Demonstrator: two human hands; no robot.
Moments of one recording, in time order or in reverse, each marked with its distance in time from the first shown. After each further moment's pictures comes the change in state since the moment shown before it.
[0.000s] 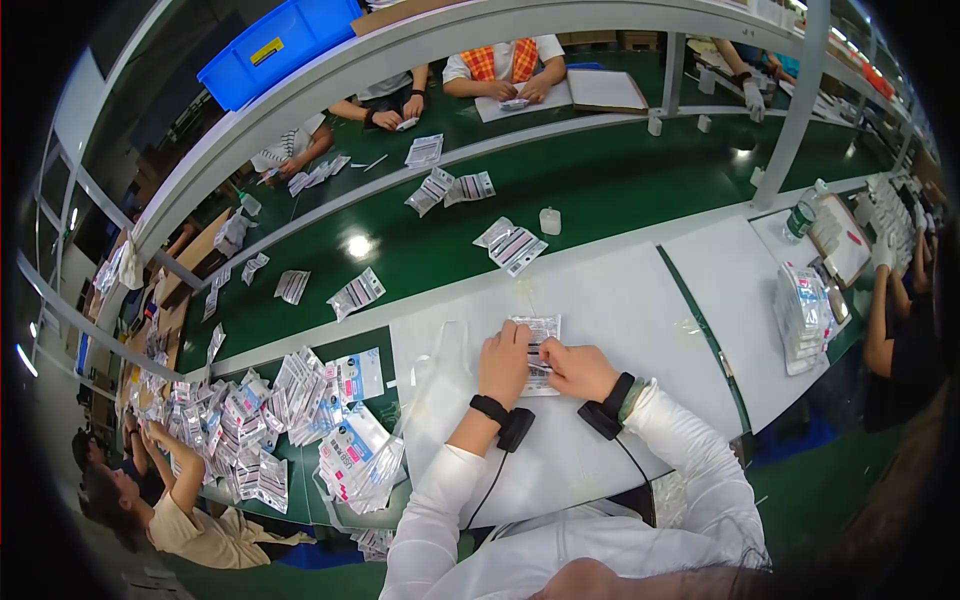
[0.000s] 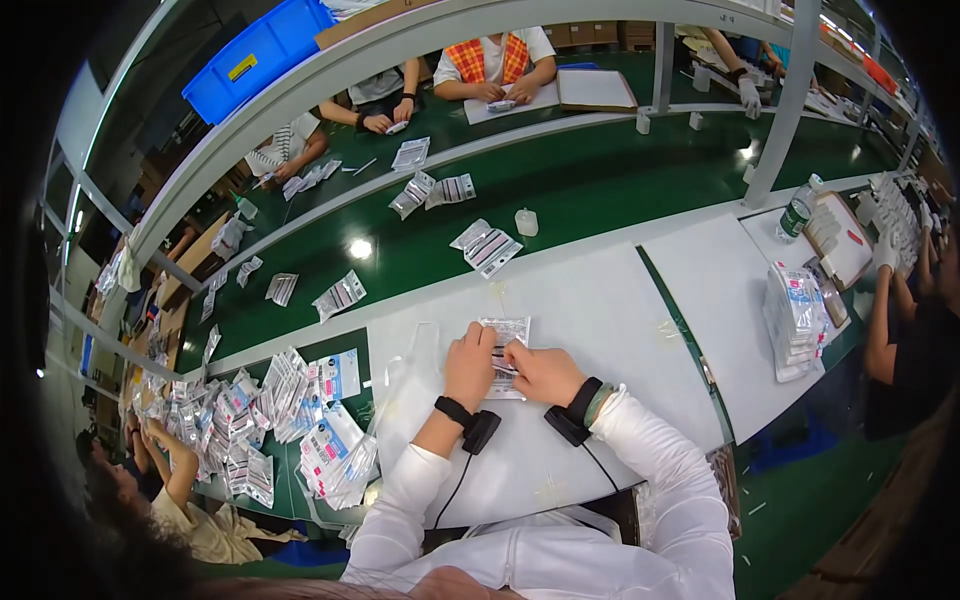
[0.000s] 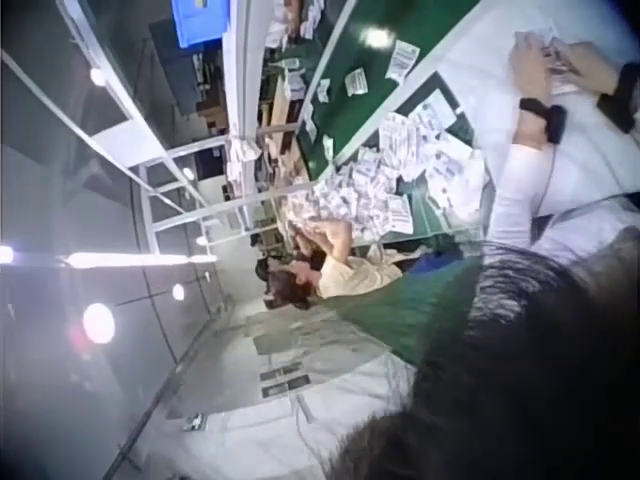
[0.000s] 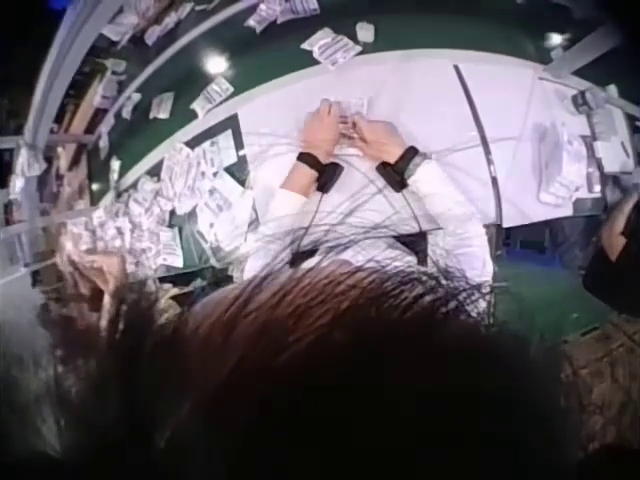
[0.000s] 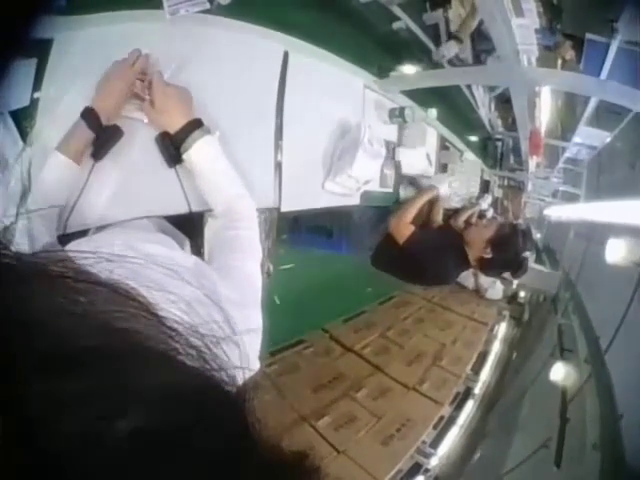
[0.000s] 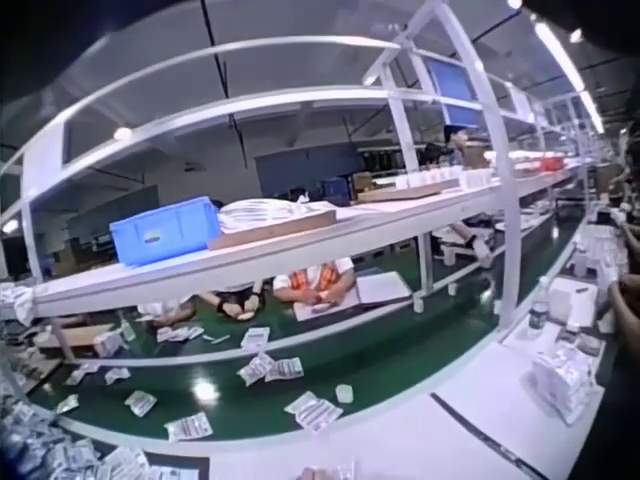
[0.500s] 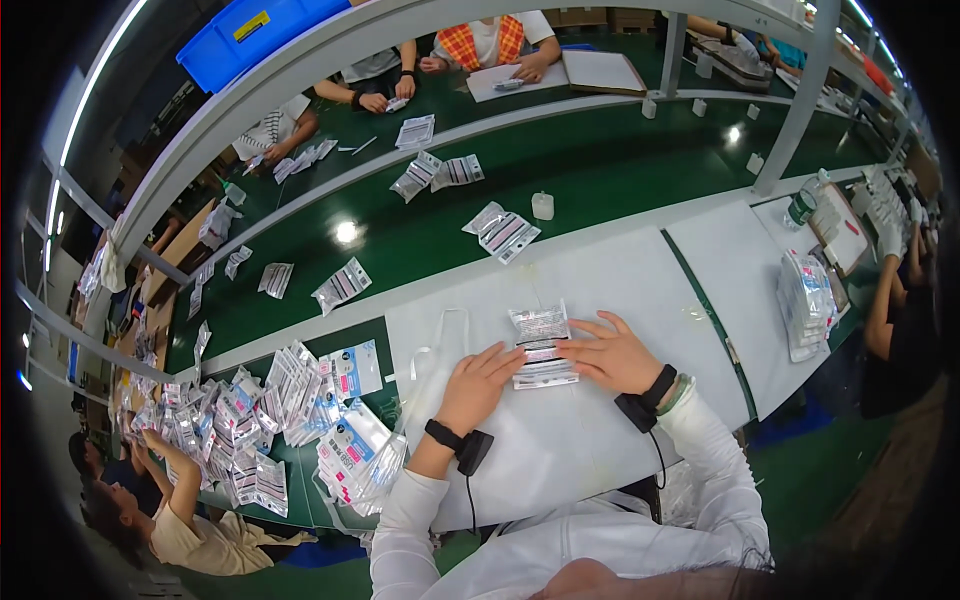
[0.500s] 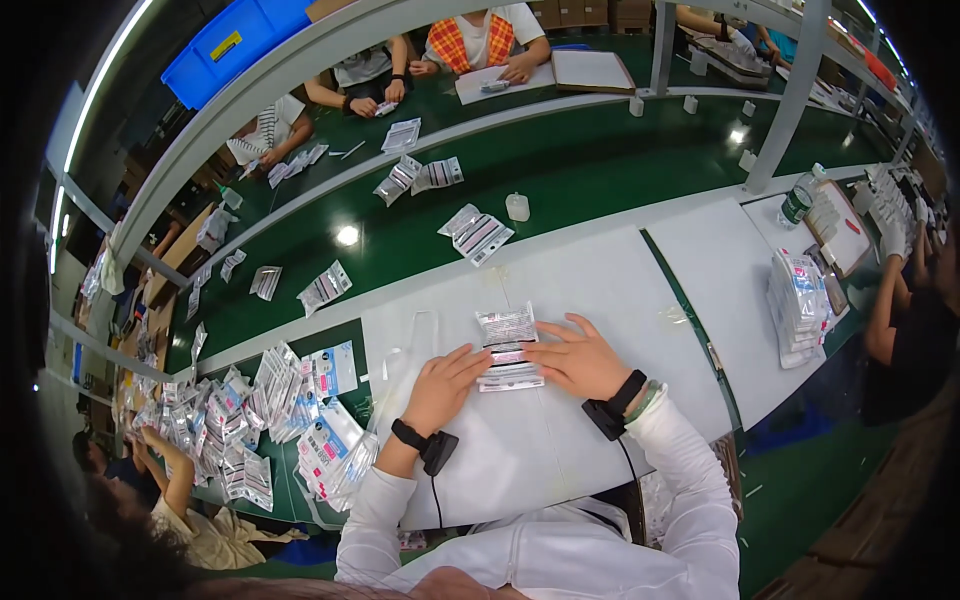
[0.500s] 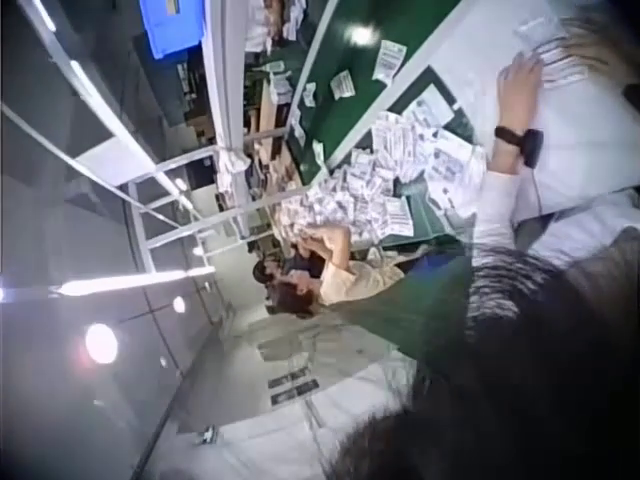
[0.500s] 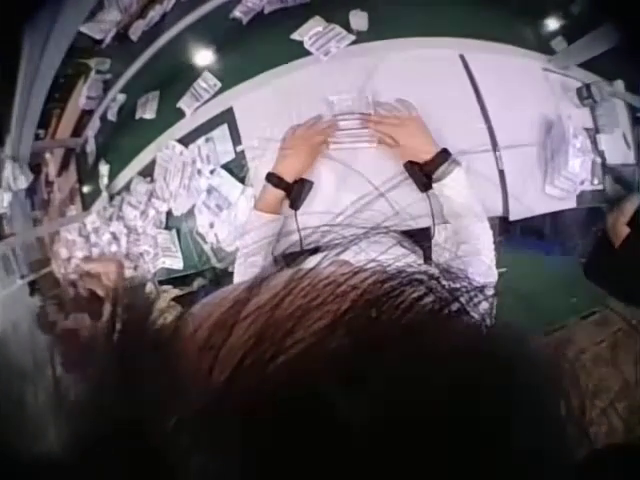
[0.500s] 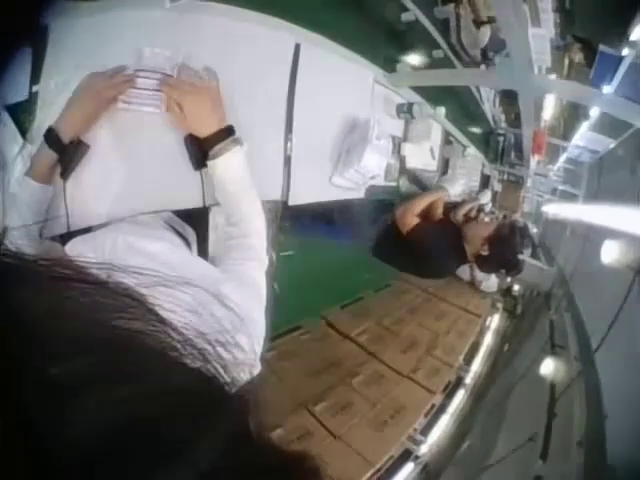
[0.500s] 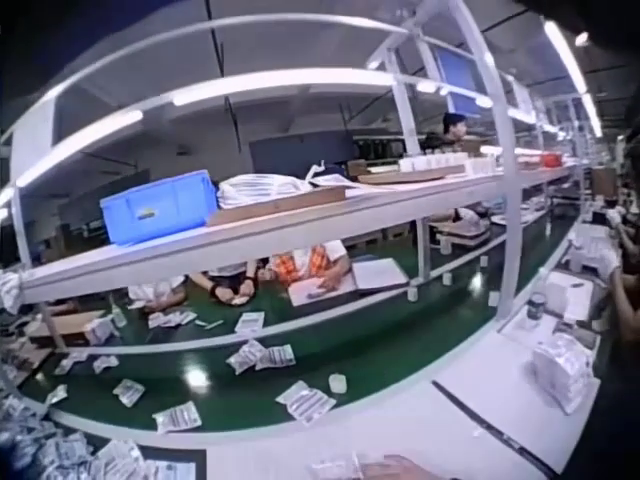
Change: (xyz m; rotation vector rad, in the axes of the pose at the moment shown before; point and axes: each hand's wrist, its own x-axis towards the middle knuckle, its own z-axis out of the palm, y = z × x) left_hand -0.048 -0.042 -0.036 -0.200 -0.263 0.270; right_hand -0.033 0.023 -0.030 -0.364 -0.041 -0.187
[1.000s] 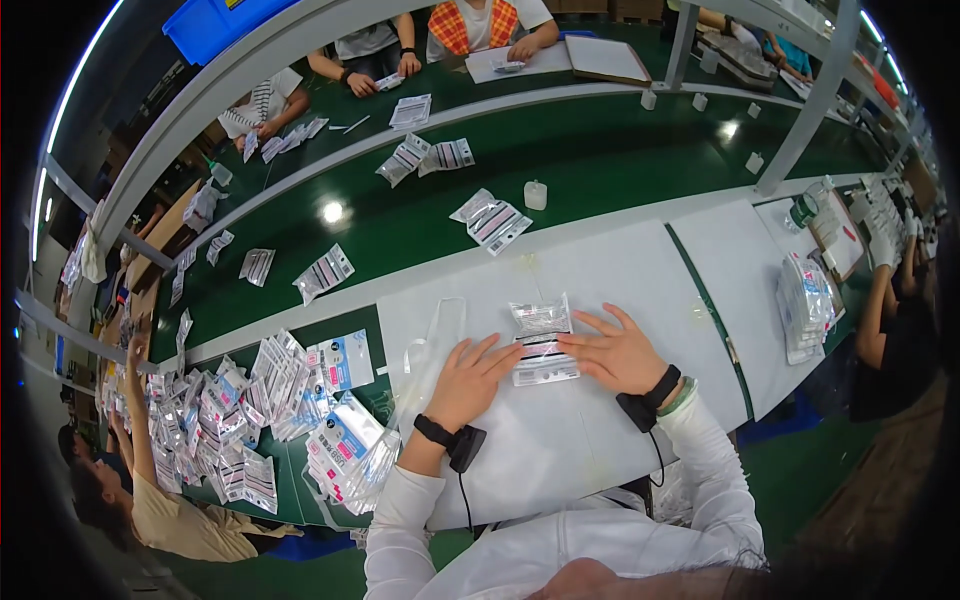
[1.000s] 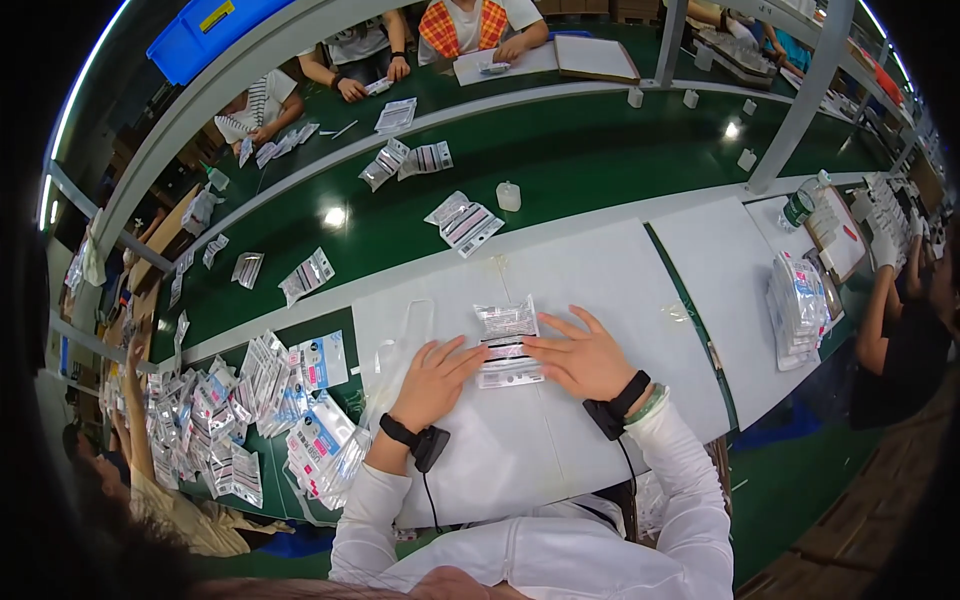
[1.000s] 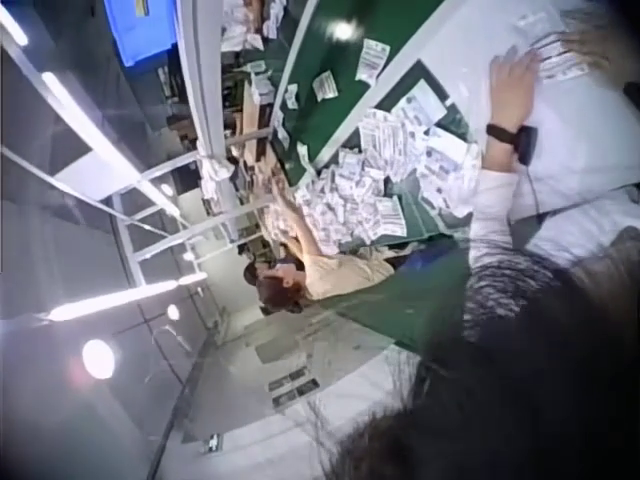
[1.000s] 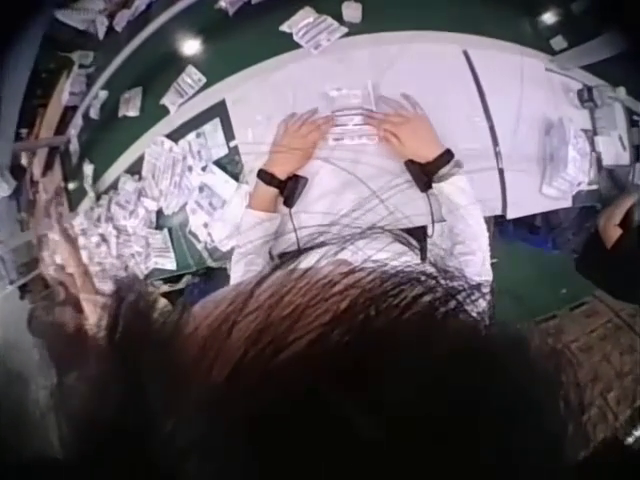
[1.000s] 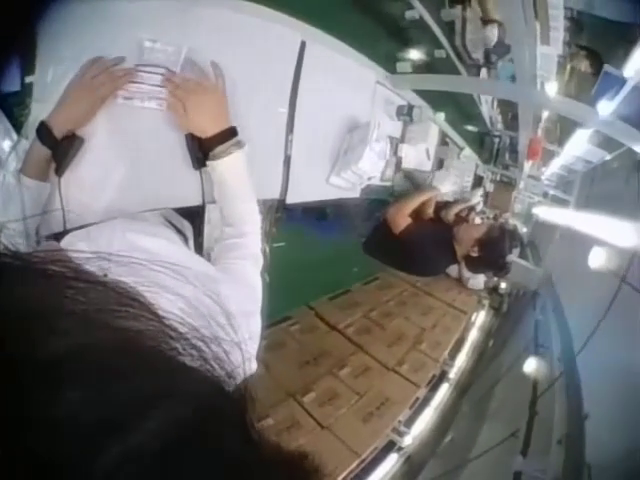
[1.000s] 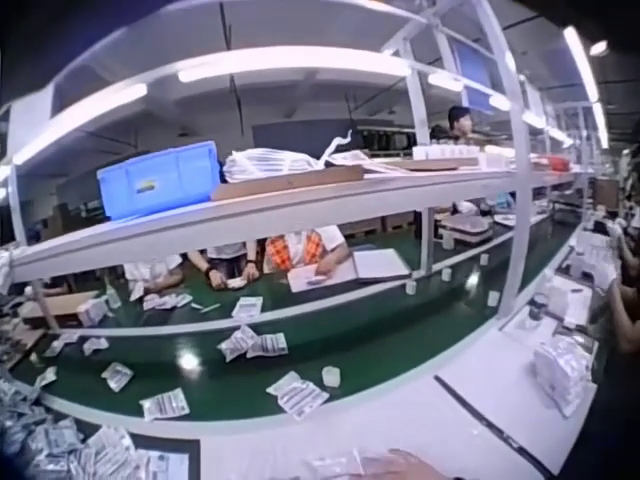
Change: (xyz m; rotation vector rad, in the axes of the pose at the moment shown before) left_hand -0.003 -0.009 -0.001 0.087 -0.016 0.041; right_hand 0.004 -0.010 -0.017 0.001 0.020 -0.008
